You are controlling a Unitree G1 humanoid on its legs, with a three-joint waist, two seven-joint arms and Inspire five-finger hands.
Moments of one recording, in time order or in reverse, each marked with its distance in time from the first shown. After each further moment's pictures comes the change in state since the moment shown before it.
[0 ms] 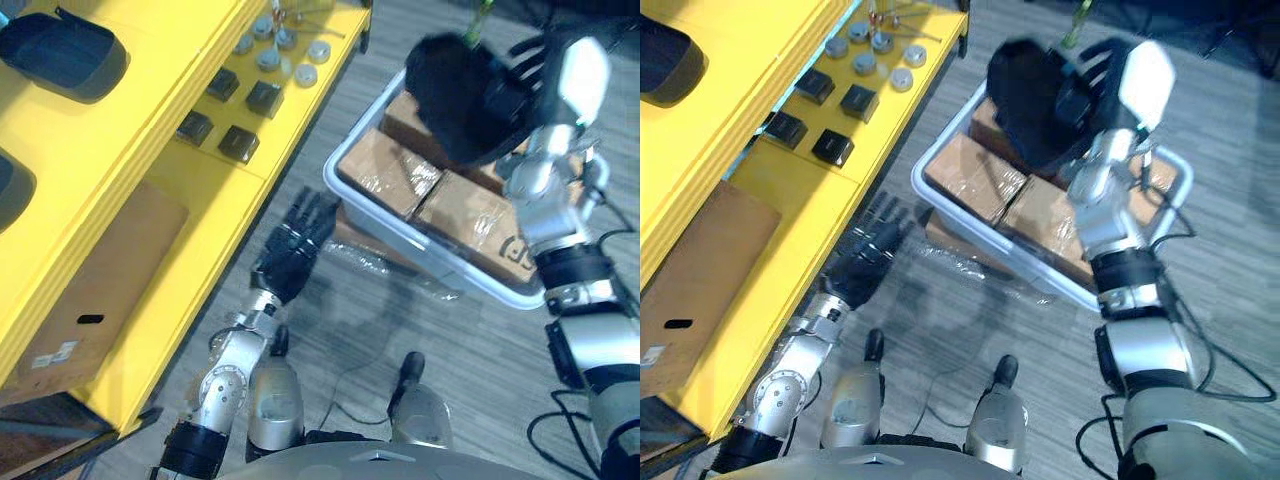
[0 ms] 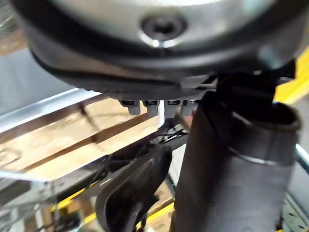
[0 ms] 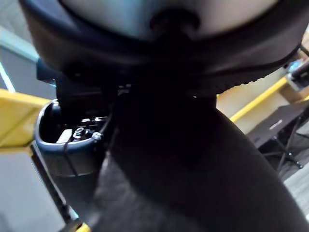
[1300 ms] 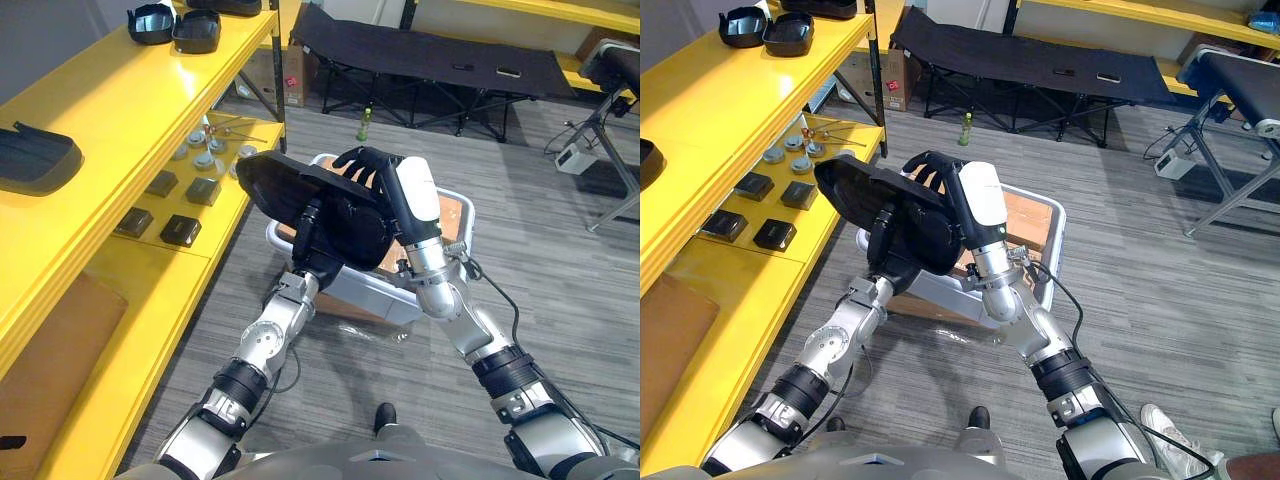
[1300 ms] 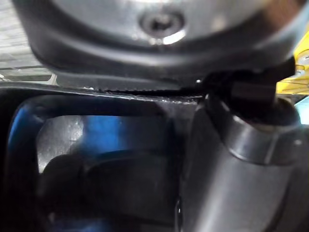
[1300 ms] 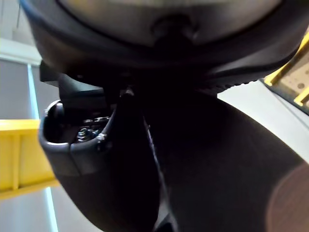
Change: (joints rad) left arm -0.328 -0.087 -0.137 0.475 -0.696 -0.132 0.072; right arm 0.443 0.237 0.156 -0.319 -0.203 -0.525 0.036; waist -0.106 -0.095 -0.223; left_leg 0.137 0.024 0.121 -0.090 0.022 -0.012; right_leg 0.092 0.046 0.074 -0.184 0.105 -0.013
